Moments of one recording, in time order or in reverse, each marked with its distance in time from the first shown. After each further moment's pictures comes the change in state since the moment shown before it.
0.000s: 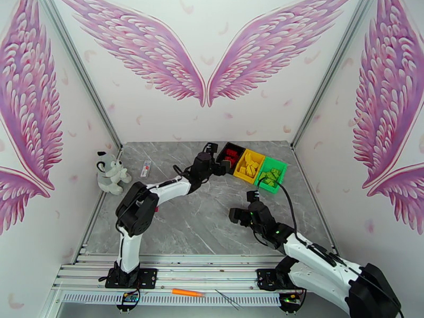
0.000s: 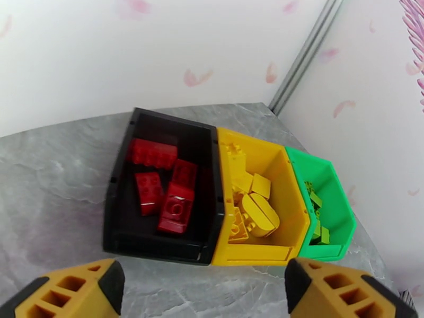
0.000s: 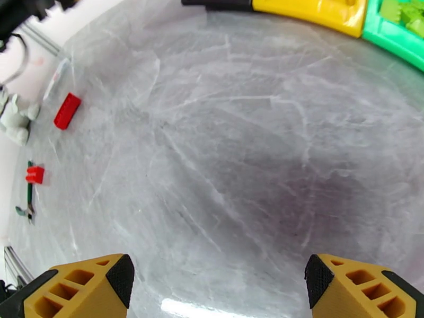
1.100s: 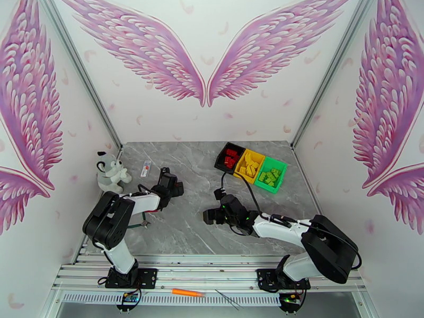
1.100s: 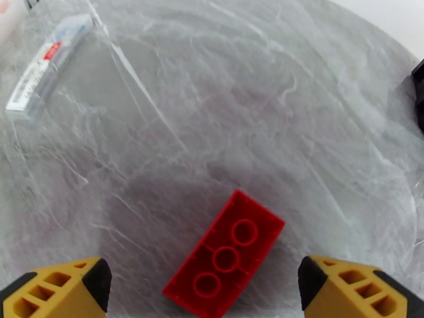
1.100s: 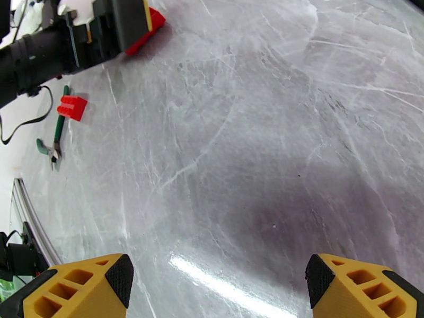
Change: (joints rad) left arm 0.269 -0.166 -0.529 -0.171 -0.229 -0.089; right arm 0.184 0.430 0.232 0.179 -0.142 -0.056
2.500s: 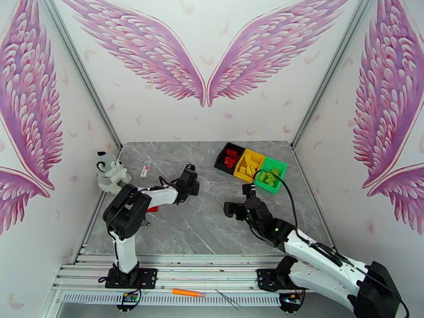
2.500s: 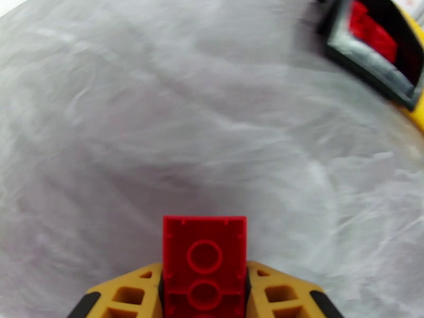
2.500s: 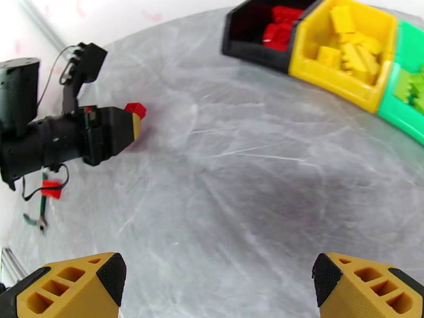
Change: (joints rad) left arm -0.193 0.142 0.291 -0.085 0.171 0.060; right arm -0.110 -0.531 -0.119 -0.265 0.321 0.011
